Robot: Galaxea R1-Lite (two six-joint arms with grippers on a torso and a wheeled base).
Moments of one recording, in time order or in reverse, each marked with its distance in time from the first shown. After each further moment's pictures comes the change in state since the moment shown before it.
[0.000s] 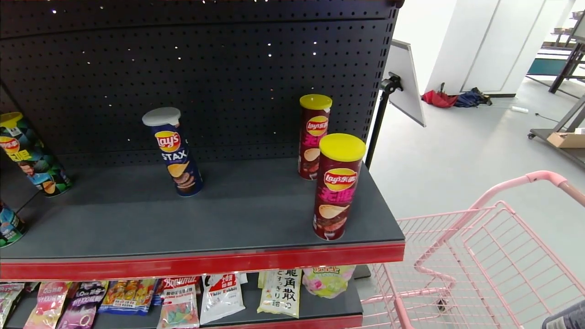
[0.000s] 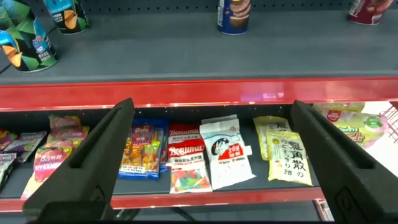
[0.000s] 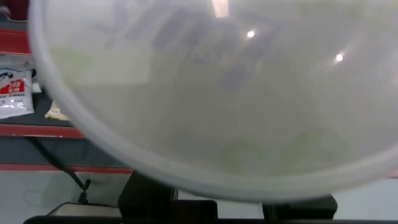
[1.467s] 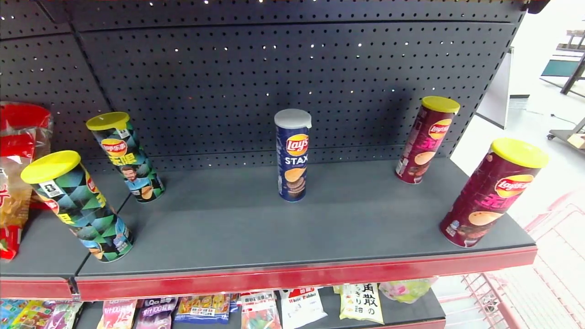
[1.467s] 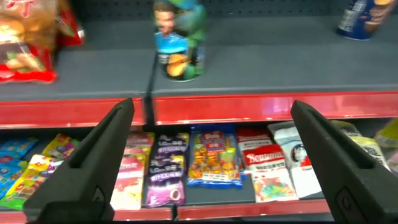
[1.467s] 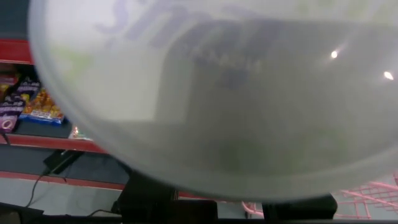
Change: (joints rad) left arm -0.001 0.000 0.000 0.001 0.000 0.000; right arm 0.017 -0.269 0.163 -0.008 0.116 0.080
